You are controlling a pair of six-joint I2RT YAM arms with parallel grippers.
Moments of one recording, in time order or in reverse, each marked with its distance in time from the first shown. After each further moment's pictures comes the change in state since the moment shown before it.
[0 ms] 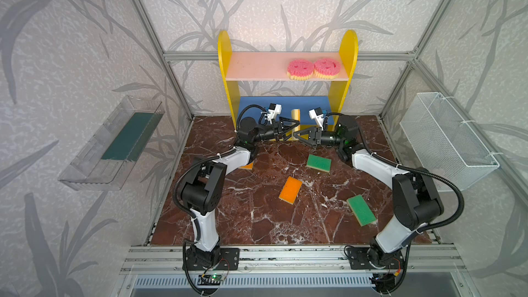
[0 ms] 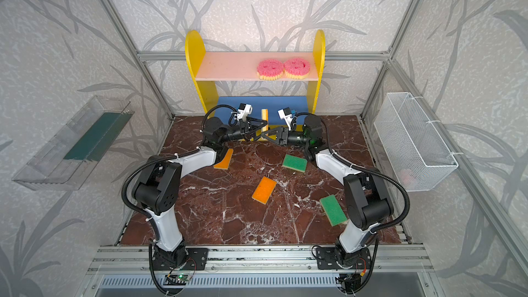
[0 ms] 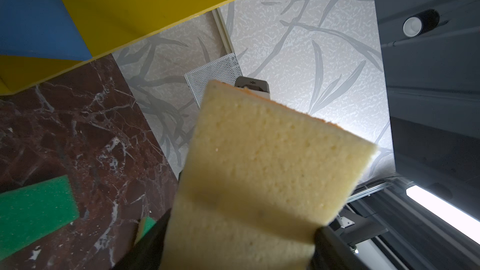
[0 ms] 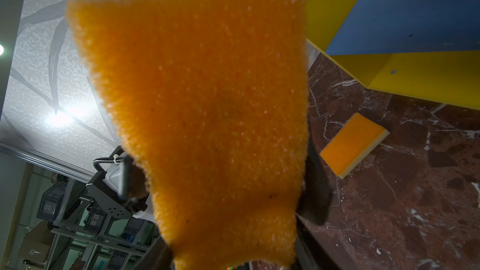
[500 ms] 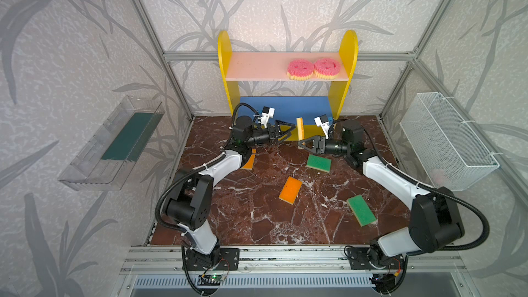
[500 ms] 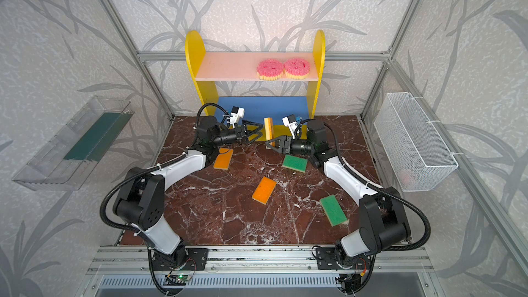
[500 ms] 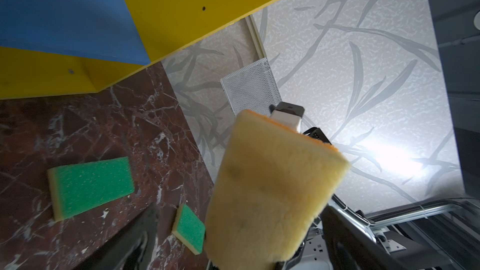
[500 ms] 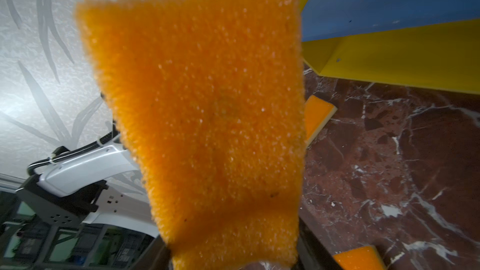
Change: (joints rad) left arm 0.038 -0.233 -0.120 -0.470 -0.122 0.395; right arm 0.002 -0.231 -0.079 -0.431 0.195 -0.314
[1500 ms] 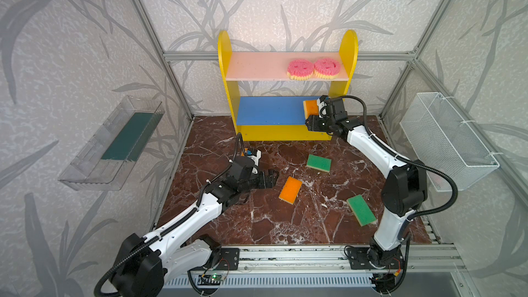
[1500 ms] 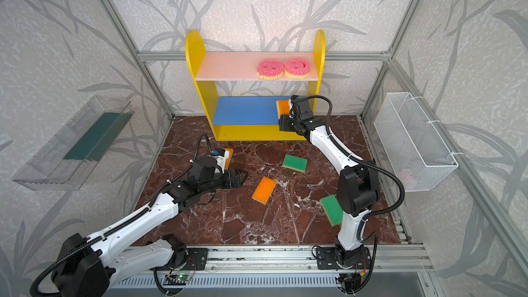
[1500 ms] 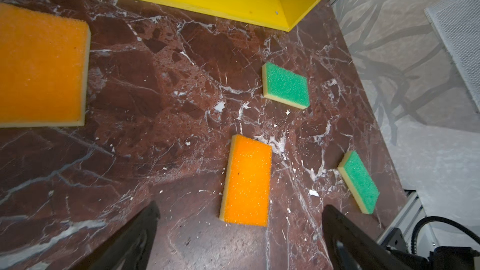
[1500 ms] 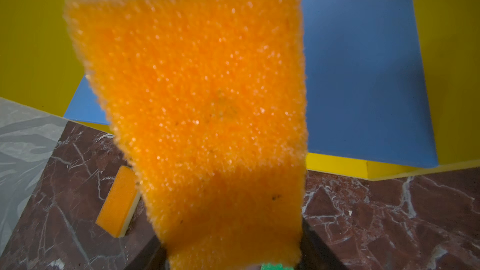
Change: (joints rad) left arm -0.231 -0.586 -0.406 -0.777 -0.782 0.518; right arm 0.019 0.415 0.653 -0.577 0.819 -0.308
